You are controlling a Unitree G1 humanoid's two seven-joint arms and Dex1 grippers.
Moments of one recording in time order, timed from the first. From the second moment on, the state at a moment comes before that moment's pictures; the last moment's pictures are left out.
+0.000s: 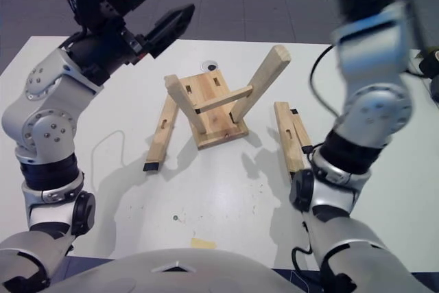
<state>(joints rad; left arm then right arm) -0.58 0.35 0.08 -0.39 -0.69 0.63 -0.45 -0.60 -0.23 -0.29 -0.29 1.06 0.53 0.00</state>
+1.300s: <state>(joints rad) -0.55 0.33 0.10 -0.35 -0.65 0.62 -0.37 -0.34 -0.04 -0.12 -0.41 1.10 0.62 -0.02</state>
